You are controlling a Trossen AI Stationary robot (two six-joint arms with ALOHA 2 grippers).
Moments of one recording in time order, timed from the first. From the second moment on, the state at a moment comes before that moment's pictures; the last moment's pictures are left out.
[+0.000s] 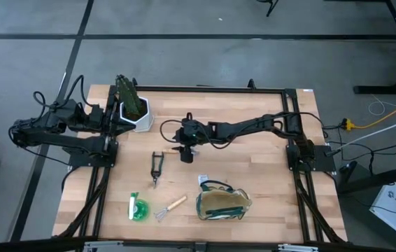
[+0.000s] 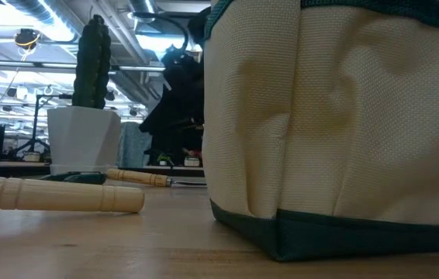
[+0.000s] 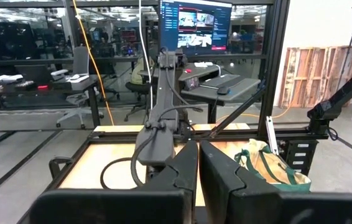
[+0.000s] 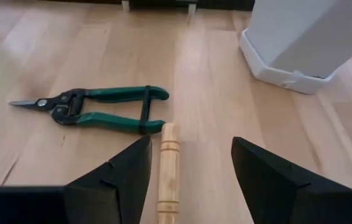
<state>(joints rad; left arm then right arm) 0.00 0.39 0.78 -0.39 0.00 -0.01 -0.04 2.13 1.44 0.09 -0.04 -0.06</state>
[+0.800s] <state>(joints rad) 0.00 0.39 0.78 -0.39 0.00 -0.01 -0.03 2.25 1.46 -0.01 -0.06 -0.11</state>
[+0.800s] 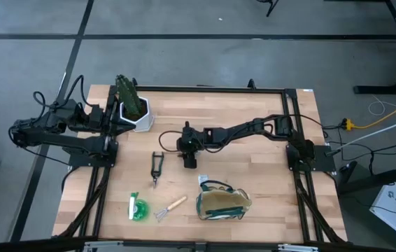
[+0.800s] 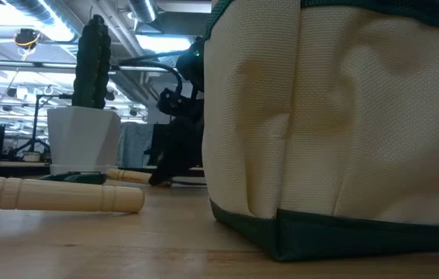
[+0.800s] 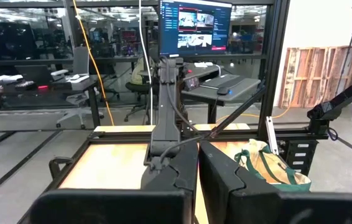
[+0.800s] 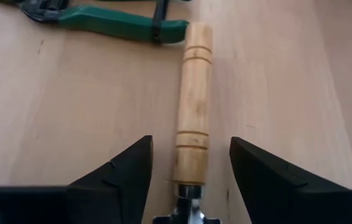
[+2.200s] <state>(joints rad) 0.00 0.39 0.78 -0.39 0.00 0.00 -0.04 2.11 1.46 -0.23 -0.10 -0.02</state>
